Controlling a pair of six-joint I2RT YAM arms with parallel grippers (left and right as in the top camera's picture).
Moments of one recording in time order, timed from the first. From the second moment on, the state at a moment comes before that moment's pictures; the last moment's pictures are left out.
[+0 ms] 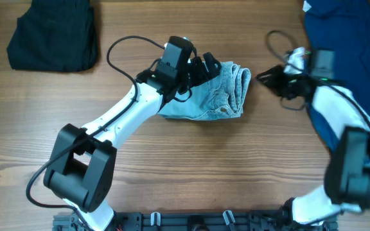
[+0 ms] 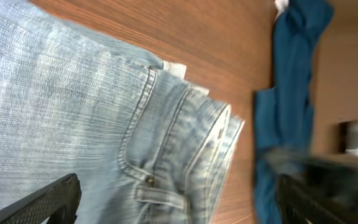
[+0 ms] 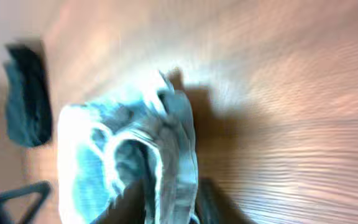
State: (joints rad) left arm -0.53 1.83 1.28 -0.22 0.28 -0.89; right arm -0.18 1.72 1.04 -0.31 -0.64 0.40
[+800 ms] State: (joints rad) left arm -0.46 2.02 1.33 -0.54 -0.05 0.23; right arm -0.25 1.63 1.04 -0.46 -0.56 0.26
